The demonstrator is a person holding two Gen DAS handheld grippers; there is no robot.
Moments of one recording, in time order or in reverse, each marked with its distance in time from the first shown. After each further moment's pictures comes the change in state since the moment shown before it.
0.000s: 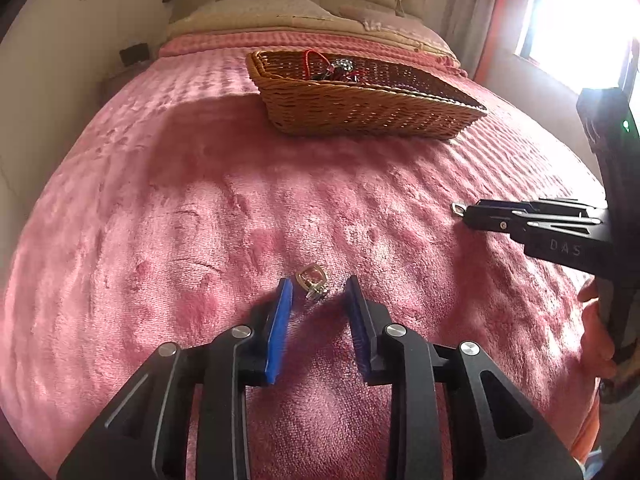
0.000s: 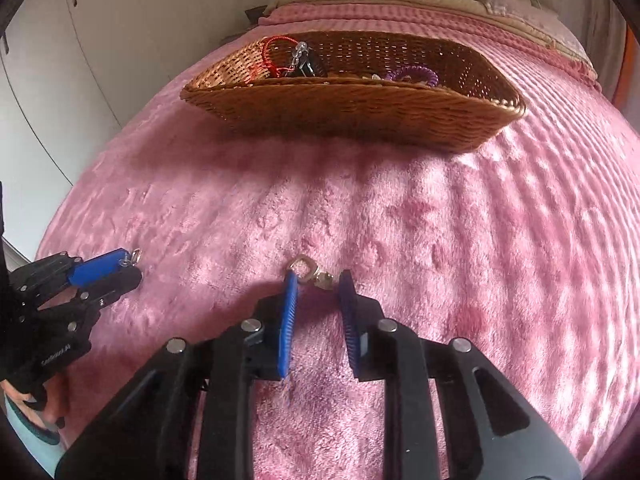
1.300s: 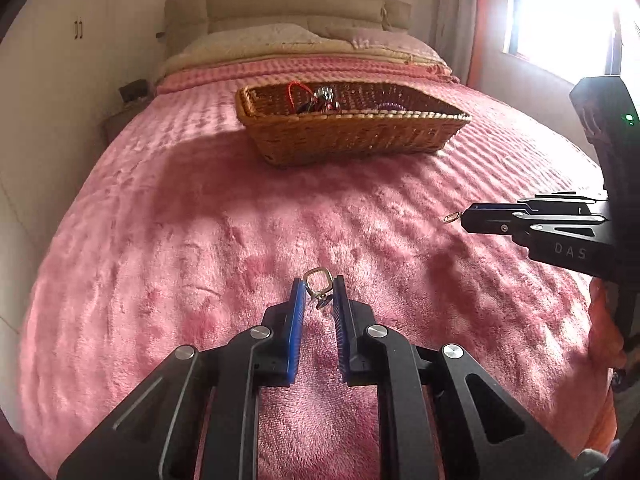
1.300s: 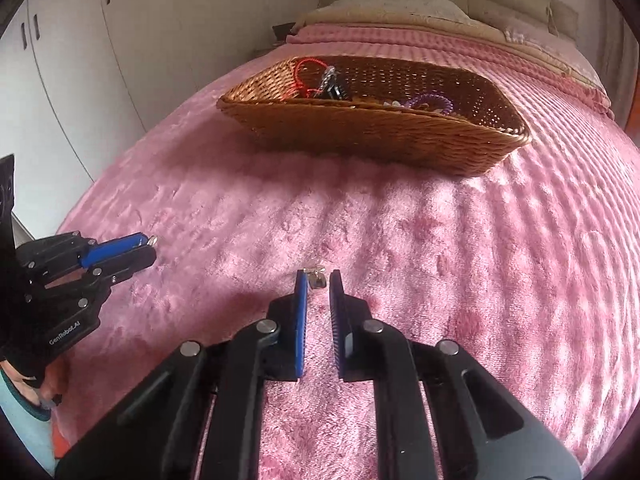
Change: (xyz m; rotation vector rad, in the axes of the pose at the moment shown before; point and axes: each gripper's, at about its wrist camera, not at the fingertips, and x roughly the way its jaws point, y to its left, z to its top) left arm -0.018 -0.015 0.001 0.091 -0.102 0.043; right arm -0.027 -0.001 -0.015 -0.057 -0.092 0.059
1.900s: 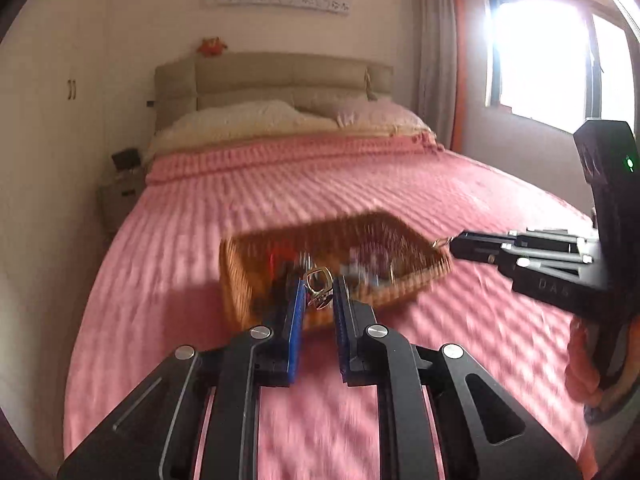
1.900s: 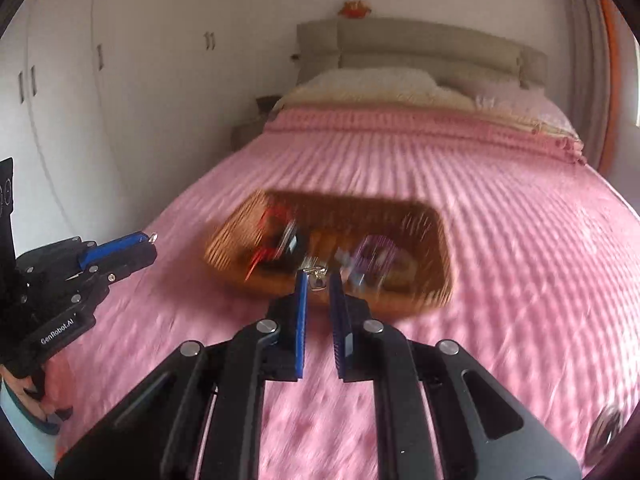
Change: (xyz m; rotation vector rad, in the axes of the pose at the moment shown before) left arm -0.018 -0.010 0.141 0.035 -0.236 -0.037; right arm -0.062 -0.032 0.111 0.026 -0.252 -0.084
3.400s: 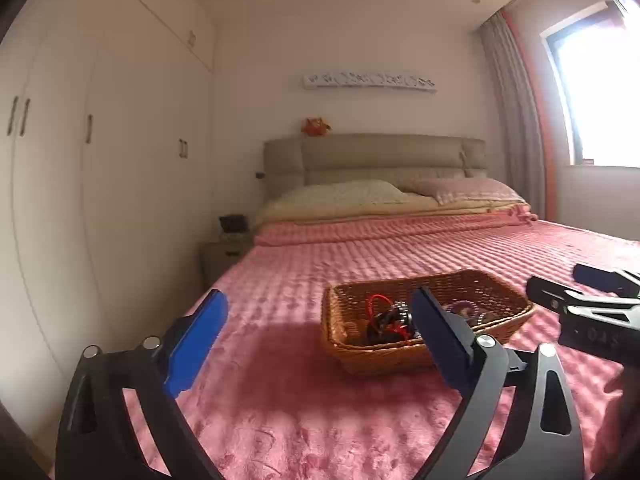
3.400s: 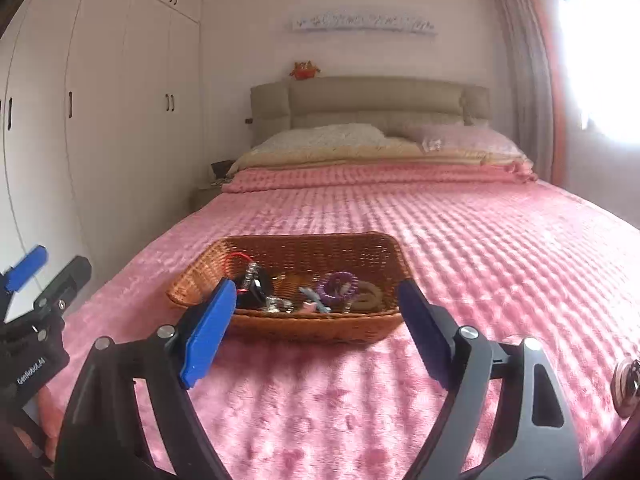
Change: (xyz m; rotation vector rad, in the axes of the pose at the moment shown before) left arm -0.042 -0.011 -0.063 -0.043 -0.343 0.424; right arm -0.017 0.013 -0.069 0.047 -0.277 -0.185
